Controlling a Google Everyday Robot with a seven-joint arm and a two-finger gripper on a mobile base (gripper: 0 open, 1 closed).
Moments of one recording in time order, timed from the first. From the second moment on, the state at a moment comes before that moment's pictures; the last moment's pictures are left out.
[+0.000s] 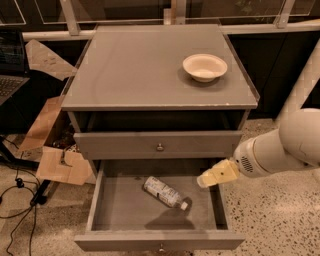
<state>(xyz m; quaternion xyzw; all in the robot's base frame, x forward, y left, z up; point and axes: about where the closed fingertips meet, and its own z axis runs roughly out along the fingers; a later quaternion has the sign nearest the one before) 0.462 -0.190 0.744 -0.26 0.93 0.11 0.25</state>
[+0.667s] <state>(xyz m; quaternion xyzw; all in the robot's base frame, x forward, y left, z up) 0.459 -0.189 0.716 -0.22 0.93 0.06 0.27</state>
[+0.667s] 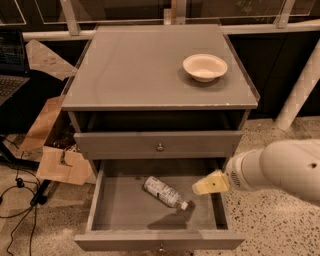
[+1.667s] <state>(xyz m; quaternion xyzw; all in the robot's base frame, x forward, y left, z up) 0.495 -0.183 0.603 -0.19 0.94 0.11 0.24</state>
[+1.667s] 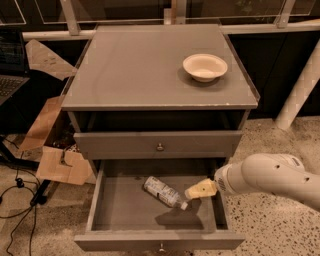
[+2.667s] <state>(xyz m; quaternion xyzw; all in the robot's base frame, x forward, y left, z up) 0.497 -0.173 0.573 -0.24 0.93 0.18 0.21</state>
